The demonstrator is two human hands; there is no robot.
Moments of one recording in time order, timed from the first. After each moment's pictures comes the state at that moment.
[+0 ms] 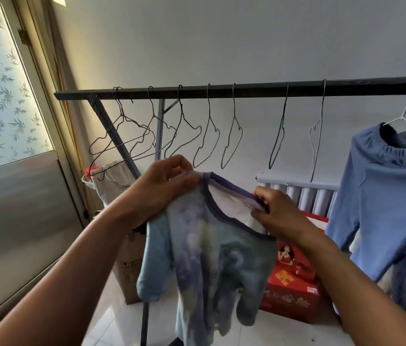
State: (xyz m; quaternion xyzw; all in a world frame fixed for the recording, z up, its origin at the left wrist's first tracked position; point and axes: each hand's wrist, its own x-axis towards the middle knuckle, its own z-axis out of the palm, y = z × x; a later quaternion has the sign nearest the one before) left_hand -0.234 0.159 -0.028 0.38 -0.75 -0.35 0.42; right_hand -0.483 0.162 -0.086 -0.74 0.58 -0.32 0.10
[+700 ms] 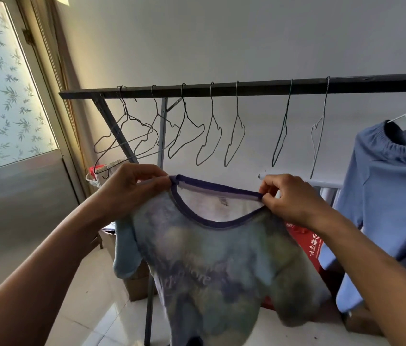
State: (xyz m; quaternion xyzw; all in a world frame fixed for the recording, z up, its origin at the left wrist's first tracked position) left_hand -0.181 0.158 -0.030 0.42 -0.79 -0.21 0.40; right_hand -0.489 0.169 -0.057 -0.73 0.63 -0.28 0.04
